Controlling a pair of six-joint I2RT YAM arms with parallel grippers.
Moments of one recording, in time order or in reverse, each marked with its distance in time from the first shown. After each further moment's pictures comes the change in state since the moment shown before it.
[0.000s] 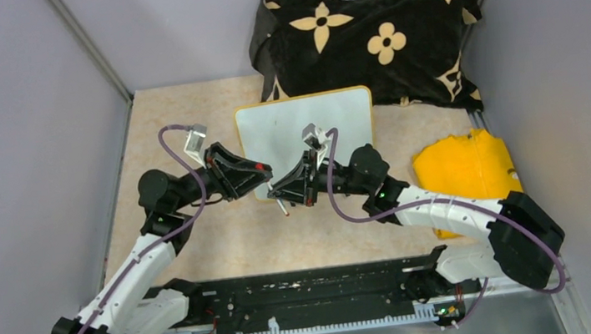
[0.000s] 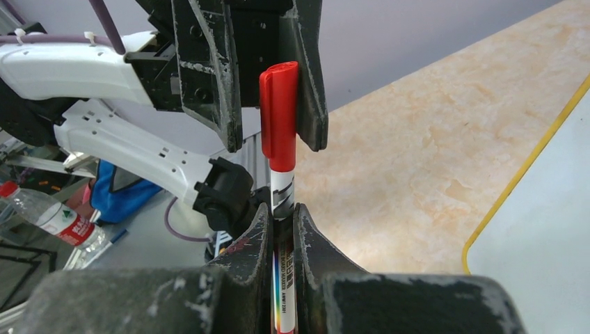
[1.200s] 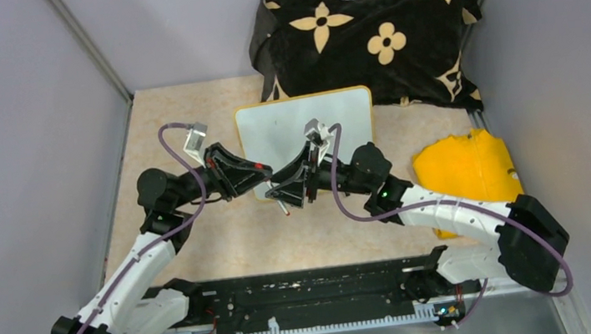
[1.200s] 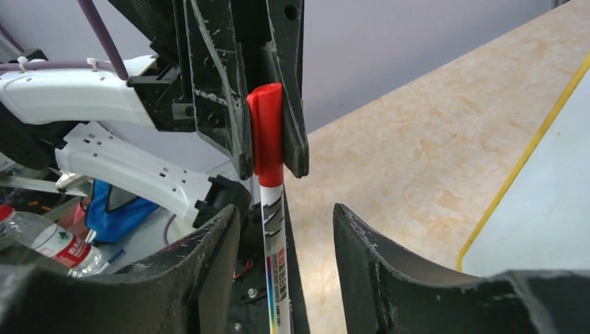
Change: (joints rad) left arm 0.000 0.021 0.023 0.011 0.042 -0.014; right arm 0.018 -0.040 0.021 -0.066 0.067 -0.007
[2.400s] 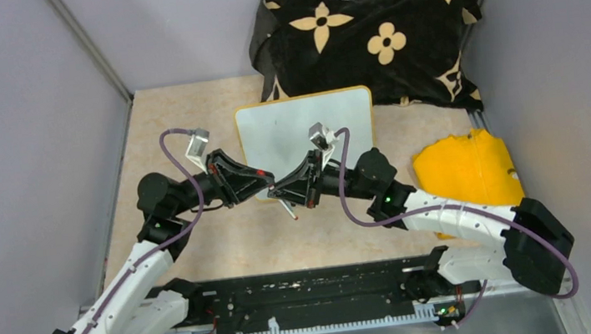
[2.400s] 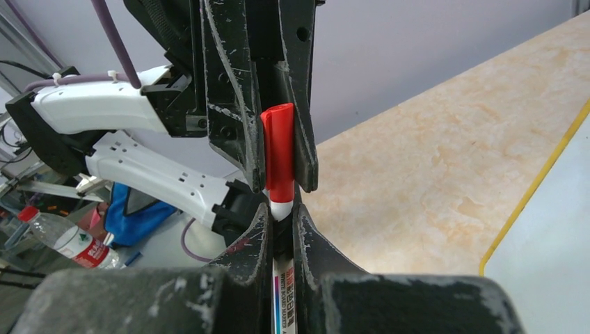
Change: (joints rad) left arm -0.026 -0.080 -0.002 -0.114 -0.061 0.033; right arm 0.014 -0.024 -0.021 0.048 0.001 0.043
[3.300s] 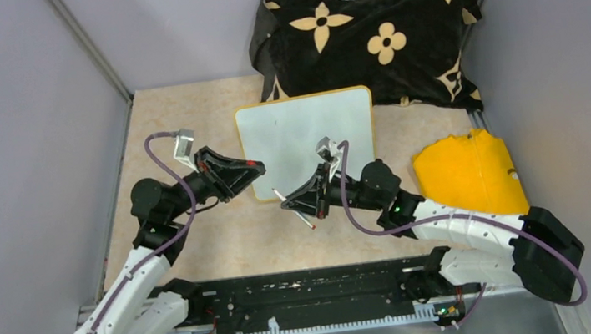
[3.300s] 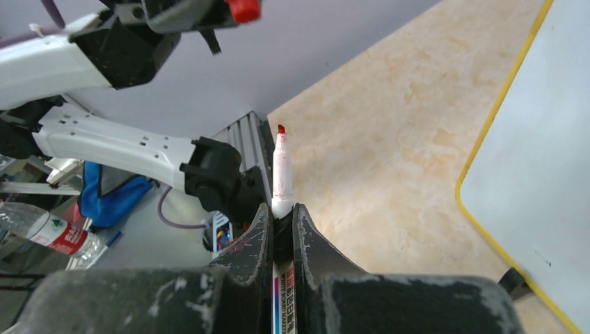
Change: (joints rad) left arm 0.021 -0.047 -0.024 -0.026 -0.122 0.024; right arm 0.005 -0.089 -0.128 -0.076 0.065 -0.022
